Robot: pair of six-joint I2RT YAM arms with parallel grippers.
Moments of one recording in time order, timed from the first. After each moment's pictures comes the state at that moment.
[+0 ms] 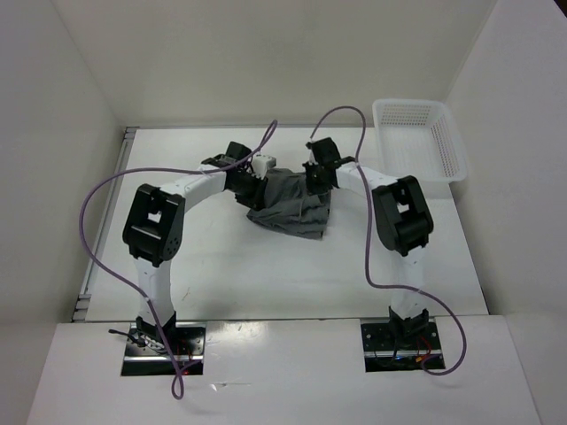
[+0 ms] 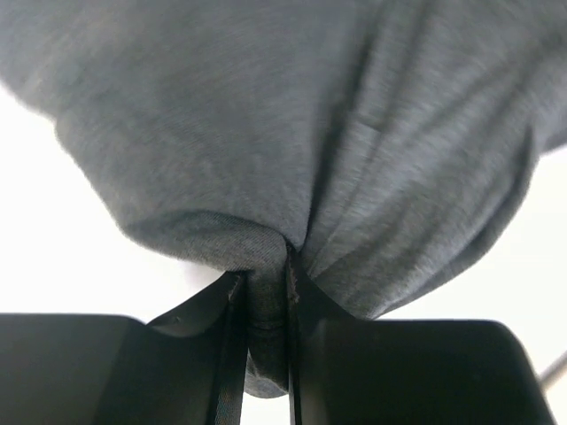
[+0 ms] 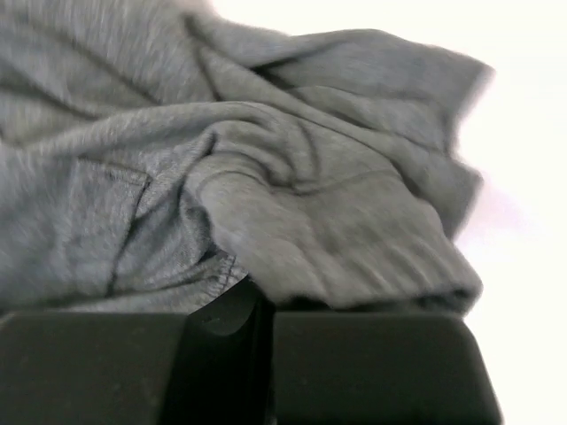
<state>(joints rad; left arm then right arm) -0.36 2.03 1.48 -0.54 0.45 0.06 0.40 2.06 1.45 -0.33 -0.05 0.23</state>
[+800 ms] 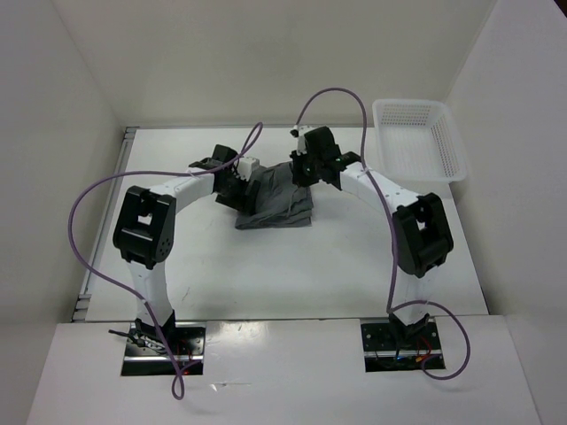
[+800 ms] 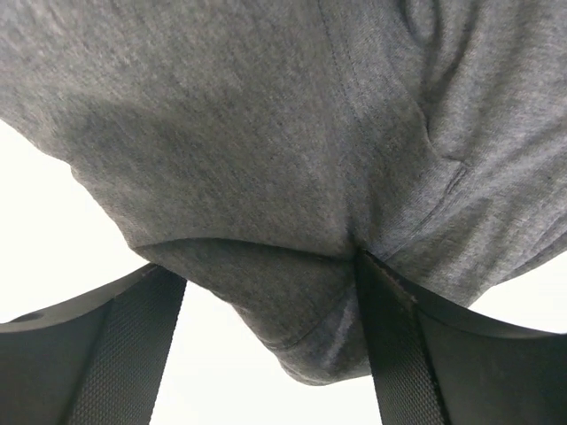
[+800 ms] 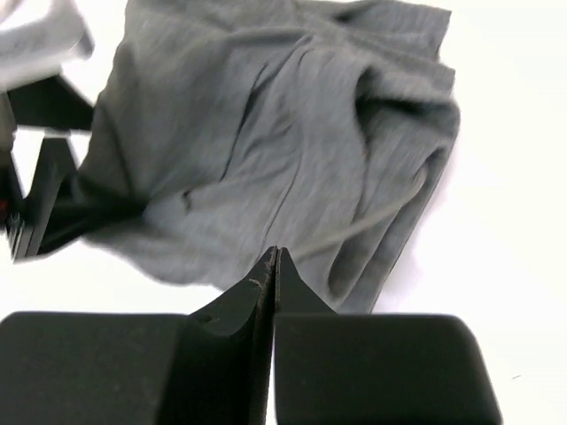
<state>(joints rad) -0.30 1.96 1.38 -0.50 0.29 0.07 0.49 1.89 1.51 -0.36 -0.14 0.15</state>
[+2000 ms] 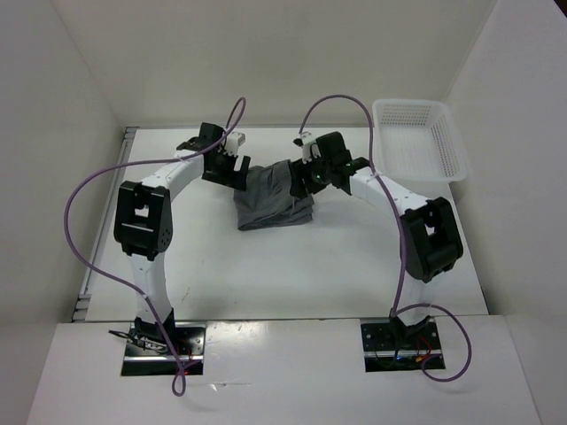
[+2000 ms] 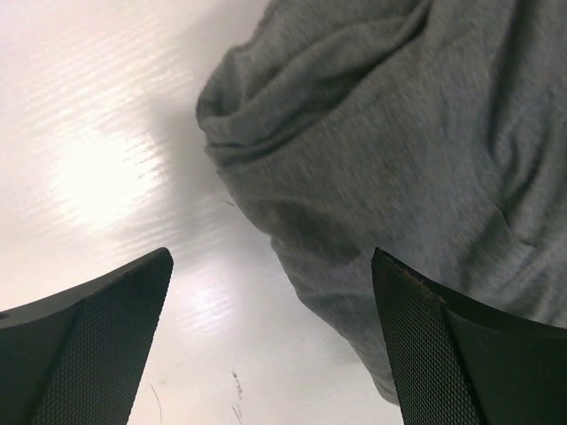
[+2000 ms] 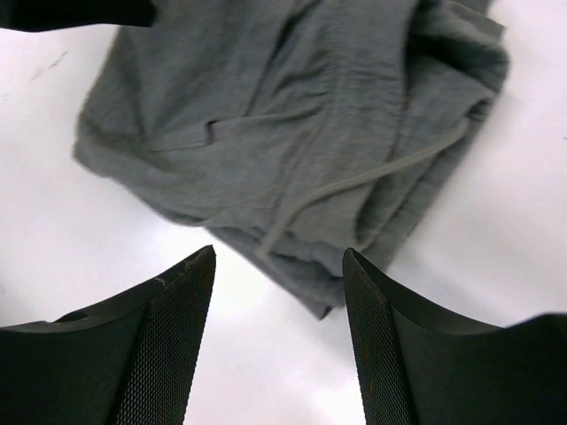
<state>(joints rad) -0.20 2.03 1.61 -0.58 0.21 0.07 0.45 1.79 1.36 -0.34 -0.32 -0.01</state>
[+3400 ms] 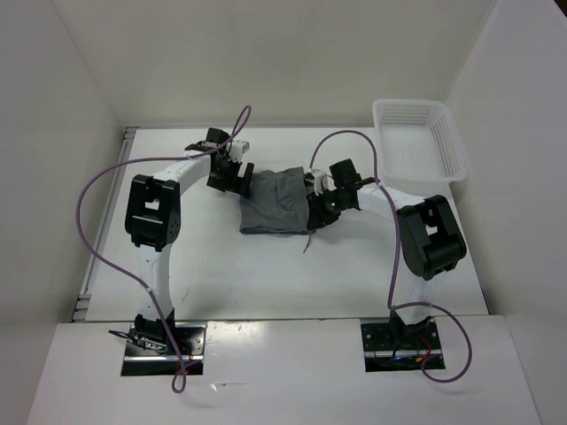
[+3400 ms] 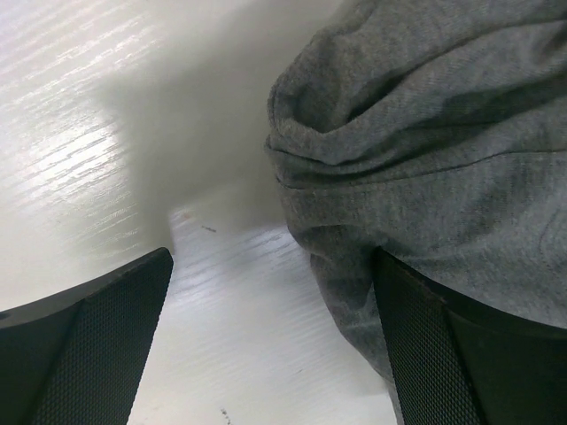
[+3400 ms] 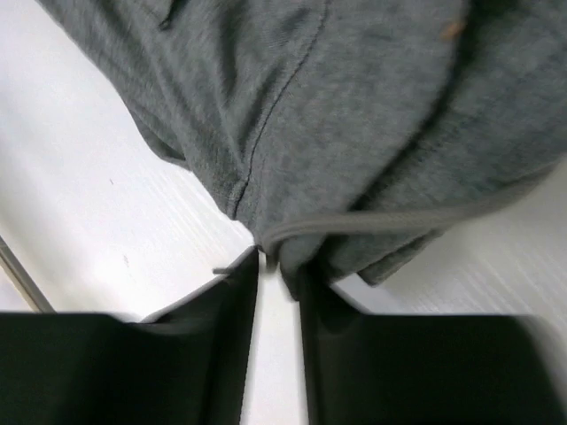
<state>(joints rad) -0.20 2.16 1.68 -0.62 0.24 0.07 0.36 1.80 1.11 -0.37 -0.56 -0.11</state>
